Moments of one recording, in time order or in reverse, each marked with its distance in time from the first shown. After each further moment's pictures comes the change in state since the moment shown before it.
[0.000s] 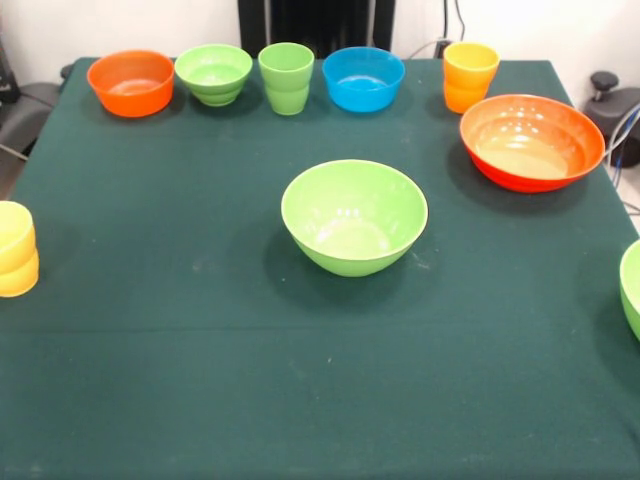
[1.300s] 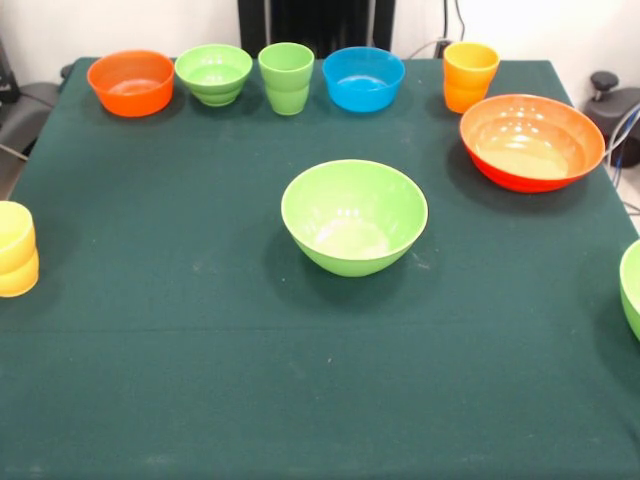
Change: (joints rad) arm -0.212 0.024 0.177 0.057 -0.240 -0.204 -0.260
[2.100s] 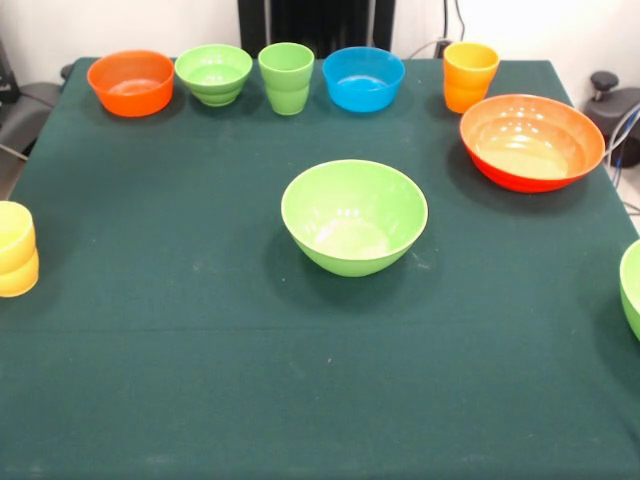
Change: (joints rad) arm 0.003 0.128 0.022 -0.089 0.000 0.000 0.000
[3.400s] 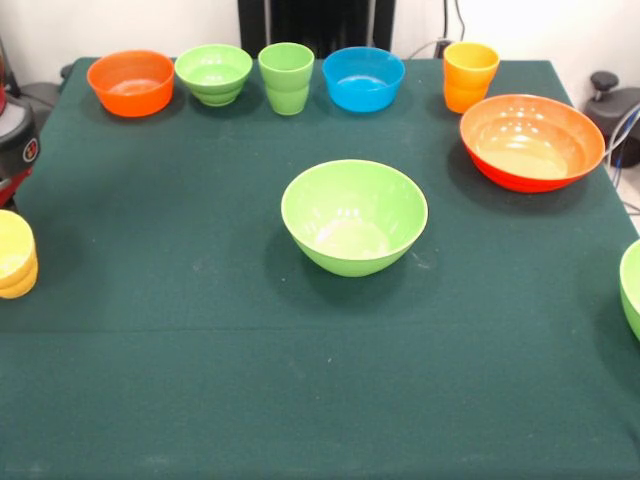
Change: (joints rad) arm 0.094 0.095 -0.041 -0.052 0.069 -0.020 0.000
